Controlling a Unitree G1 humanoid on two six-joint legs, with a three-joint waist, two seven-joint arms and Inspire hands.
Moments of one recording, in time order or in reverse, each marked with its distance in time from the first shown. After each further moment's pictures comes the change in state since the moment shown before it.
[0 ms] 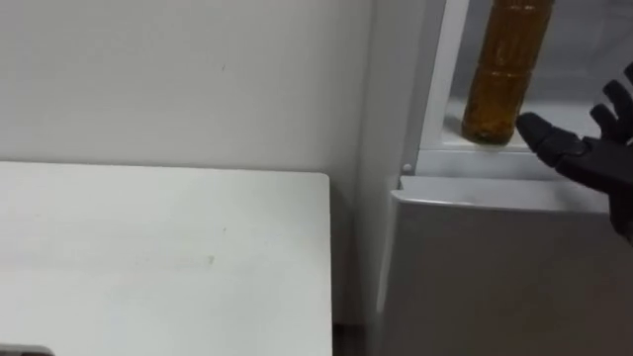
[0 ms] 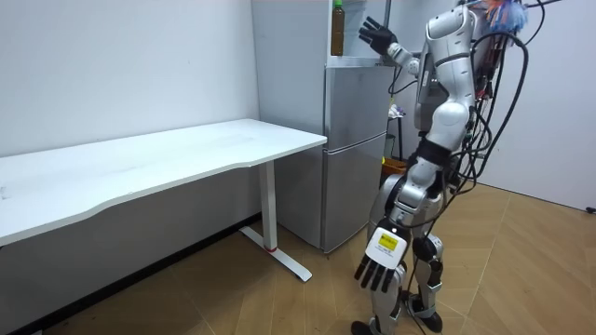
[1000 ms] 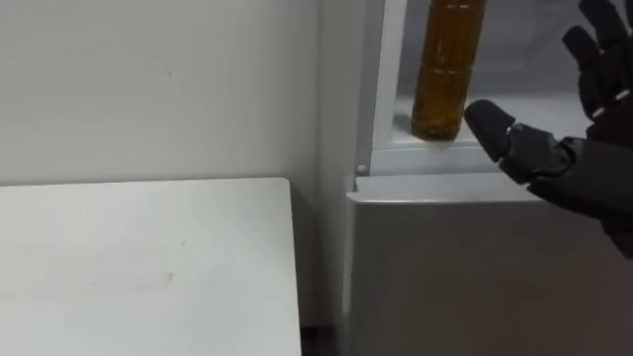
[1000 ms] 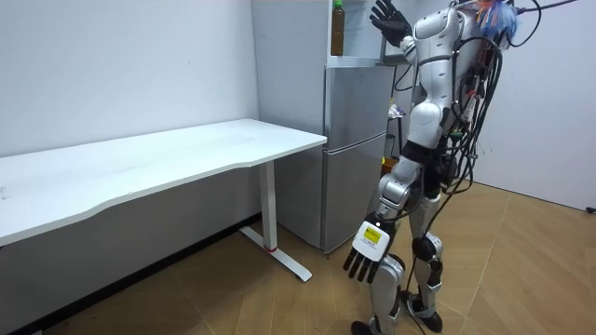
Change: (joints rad) left arm -0.103 -0.011 -0.025 0.169 -0.054 -0.090 0.009; right arm 0.171 0.173 0.039 -0.334 -0.279 -0.058 0.164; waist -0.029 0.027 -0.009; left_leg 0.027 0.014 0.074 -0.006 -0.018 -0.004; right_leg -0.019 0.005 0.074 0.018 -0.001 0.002
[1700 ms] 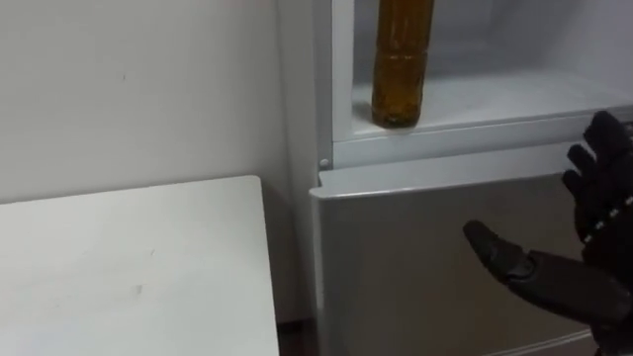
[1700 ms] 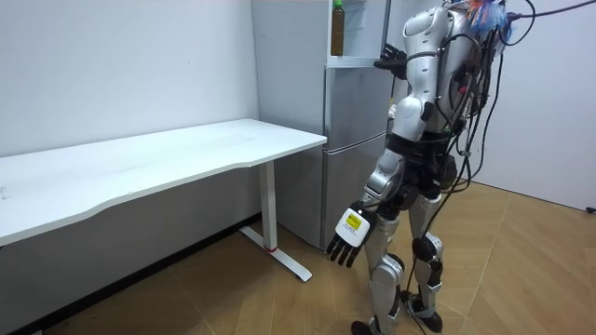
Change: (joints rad) left arm -0.028 -0.010 -0.030 -0.001 -0.037 -0.035 -0.005; right arm 0.240 0.065 0.021 0.156 -0.158 0.001 -0.107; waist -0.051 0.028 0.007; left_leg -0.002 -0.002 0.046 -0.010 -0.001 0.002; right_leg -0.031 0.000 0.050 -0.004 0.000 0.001
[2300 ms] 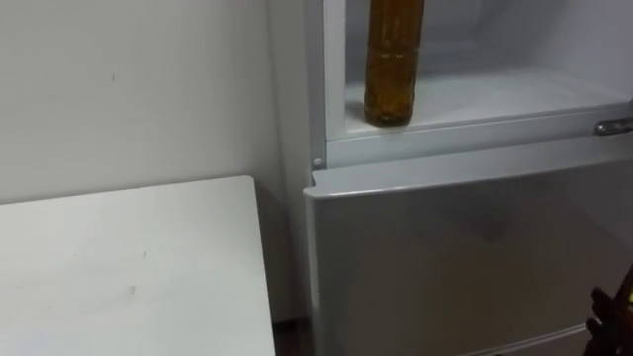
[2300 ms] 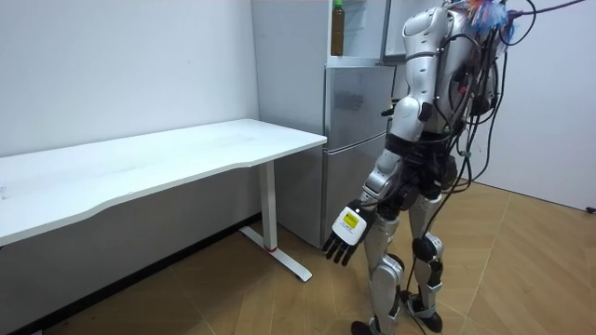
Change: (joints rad) left arm -0.008 0.010 -0.049 -0.002 -0.041 -0.022 0.053; right arm 0.119 0.005 0.020 0.467 -0.030 -0.020 -0.103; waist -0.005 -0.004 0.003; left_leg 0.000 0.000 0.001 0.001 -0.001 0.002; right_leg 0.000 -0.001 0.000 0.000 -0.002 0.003
